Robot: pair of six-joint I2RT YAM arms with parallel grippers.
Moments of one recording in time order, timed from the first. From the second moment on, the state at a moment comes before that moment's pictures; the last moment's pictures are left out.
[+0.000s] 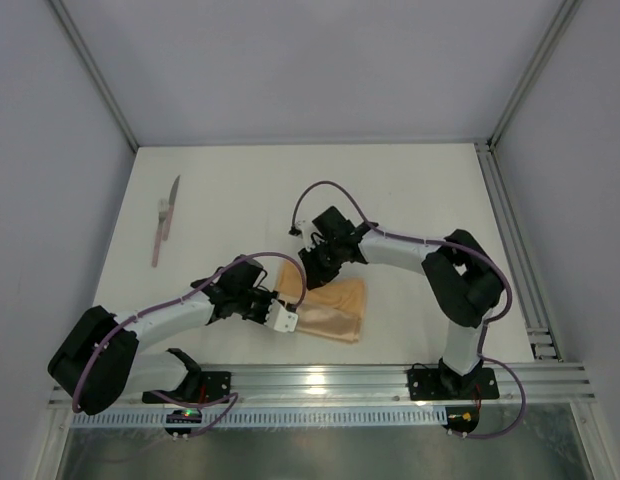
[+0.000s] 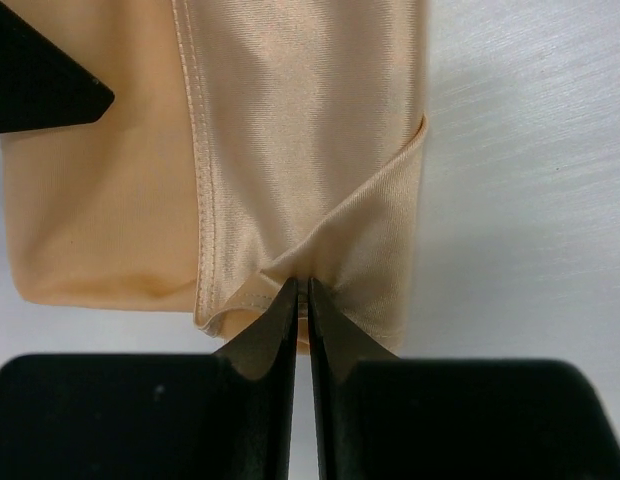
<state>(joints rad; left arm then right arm) -0.65 1.24 0.49 -0.28 0.43 1.23 0.71 1.87 1.17 -0.37 -0.47 0.04</state>
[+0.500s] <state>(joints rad) -0.65 1.25 0.49 -0.27 0.41 1.19 0.93 1.74 1.07 -0.30 0.03 0.25</state>
